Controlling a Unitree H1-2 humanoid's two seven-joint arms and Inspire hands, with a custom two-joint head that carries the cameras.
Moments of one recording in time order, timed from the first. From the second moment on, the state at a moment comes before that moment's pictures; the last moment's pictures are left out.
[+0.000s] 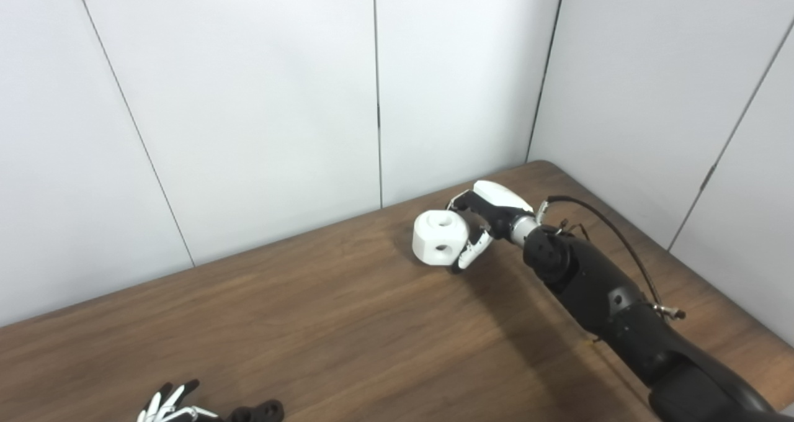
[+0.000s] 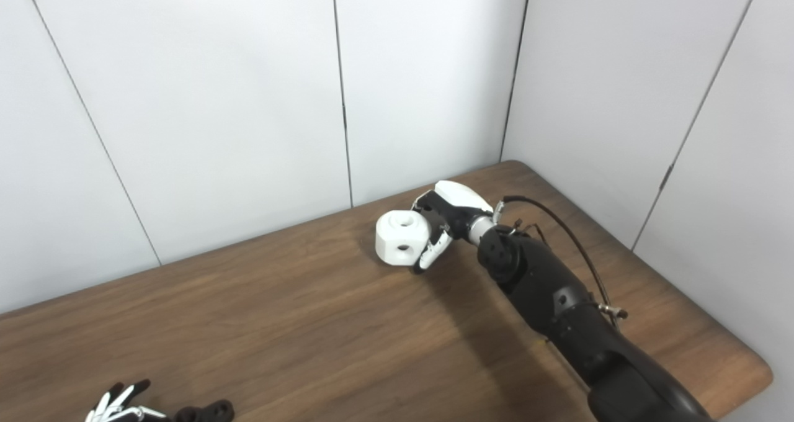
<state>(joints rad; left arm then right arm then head) -0.01 0.17 -0.24 -0.10 0.60 0.01 0.02 -0.52 -0.62 0.14 0.43 -0.51 0.11 0.15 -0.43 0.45</state>
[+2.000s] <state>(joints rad) -0.19 0.05 -0.36 0.07 0.71 0.13 0.06 -0.48 -0.59 0.16 -0.14 -0.37 0.16 0.47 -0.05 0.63</state>
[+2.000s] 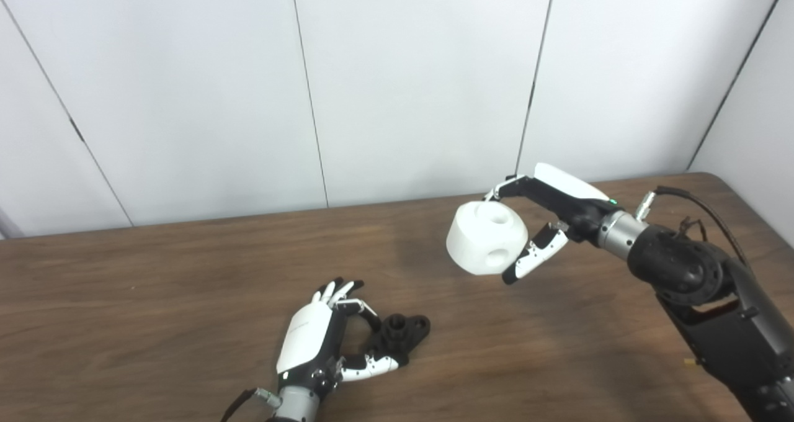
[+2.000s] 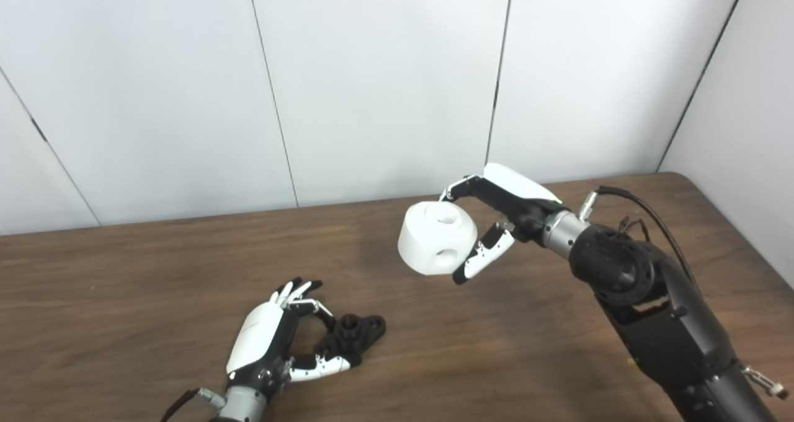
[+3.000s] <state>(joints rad) -0.19 0.03 -0.38 0.07 0.71 0.16 0.07 -0.47 -0.50 0.25 -0.16 -0.41 0.12 0.51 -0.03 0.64</state>
